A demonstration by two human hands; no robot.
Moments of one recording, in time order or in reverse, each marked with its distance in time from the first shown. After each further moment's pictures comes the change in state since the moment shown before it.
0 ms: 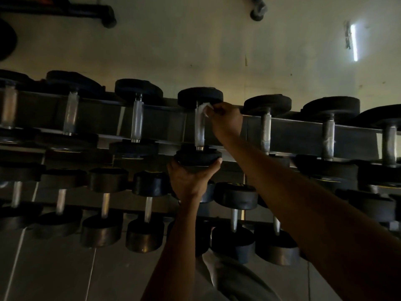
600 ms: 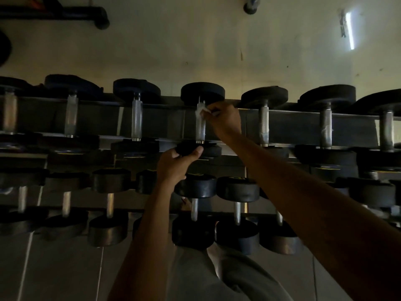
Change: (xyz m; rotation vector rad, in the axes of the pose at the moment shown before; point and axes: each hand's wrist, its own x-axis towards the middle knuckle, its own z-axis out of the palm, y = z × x) left_hand 0.047 0.026 -0.062 -0.004 -0.539 -0.171; right_hand -0.012 0.006 -0.006 -0.122 -0.119 -0.108
